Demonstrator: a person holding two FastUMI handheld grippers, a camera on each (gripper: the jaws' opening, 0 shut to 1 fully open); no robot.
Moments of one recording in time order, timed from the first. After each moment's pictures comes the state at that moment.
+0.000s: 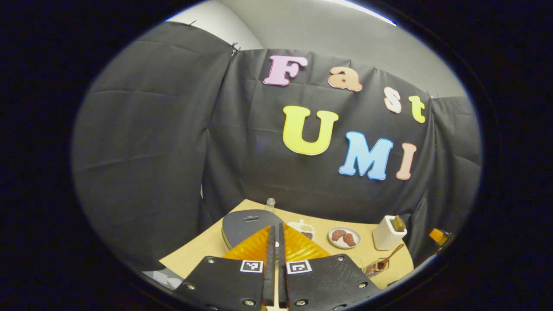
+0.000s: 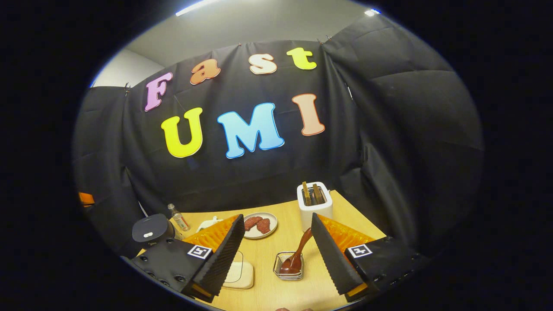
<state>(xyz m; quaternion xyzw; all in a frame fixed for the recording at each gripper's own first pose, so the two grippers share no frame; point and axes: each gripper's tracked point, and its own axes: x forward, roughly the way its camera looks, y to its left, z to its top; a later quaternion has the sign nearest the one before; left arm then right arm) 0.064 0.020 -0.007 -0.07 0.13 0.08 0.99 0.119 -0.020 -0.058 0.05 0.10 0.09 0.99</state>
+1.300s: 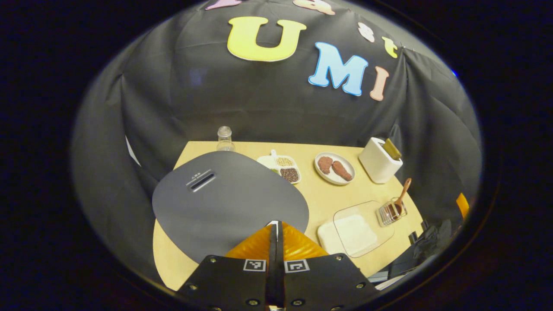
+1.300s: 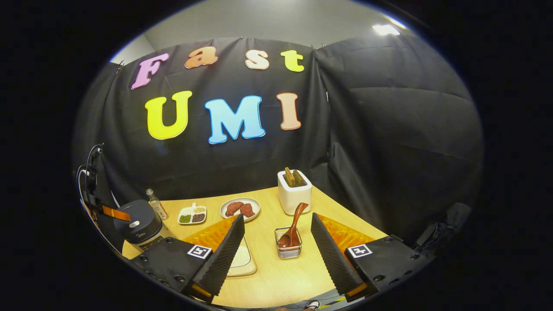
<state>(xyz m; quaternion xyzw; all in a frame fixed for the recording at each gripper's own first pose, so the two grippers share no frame) 0.230 0.034 -0.239 -0.02 0.38 -0.13 0.92 0.038 0.042 -0.087 0.00 0.13 -0.04 0.99</state>
